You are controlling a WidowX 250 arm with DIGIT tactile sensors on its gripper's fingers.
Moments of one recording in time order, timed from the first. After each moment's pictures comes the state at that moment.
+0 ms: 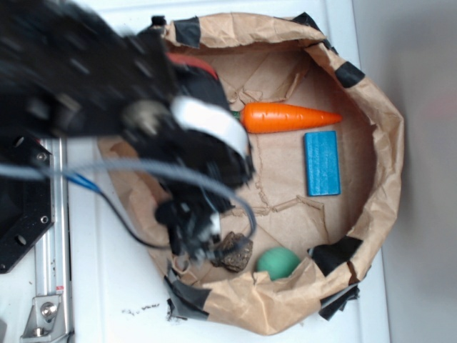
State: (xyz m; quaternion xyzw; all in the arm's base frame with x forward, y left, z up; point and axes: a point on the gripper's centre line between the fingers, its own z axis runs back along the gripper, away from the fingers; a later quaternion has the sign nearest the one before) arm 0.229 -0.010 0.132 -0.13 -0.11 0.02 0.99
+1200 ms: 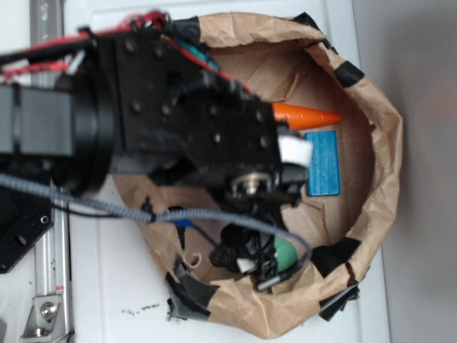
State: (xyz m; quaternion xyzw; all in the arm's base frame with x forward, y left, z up) arm 0.250 -0.043 0.068 -0.08 0.01 0.17 0.98
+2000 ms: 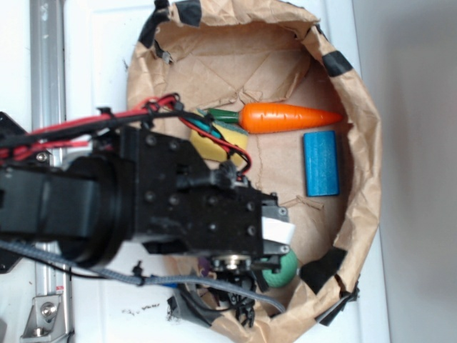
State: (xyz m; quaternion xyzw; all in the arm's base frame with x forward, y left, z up) arm 0.247 -0.077 0.046 -0.09 0.00 0.08 0.99
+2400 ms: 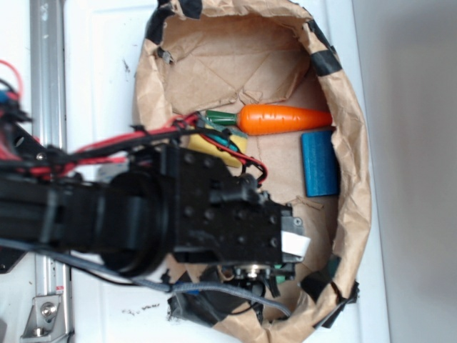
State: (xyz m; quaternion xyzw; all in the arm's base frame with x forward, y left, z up) arm 0.252 -0.081 0.026 -0.07 0.01 0.06 1.00
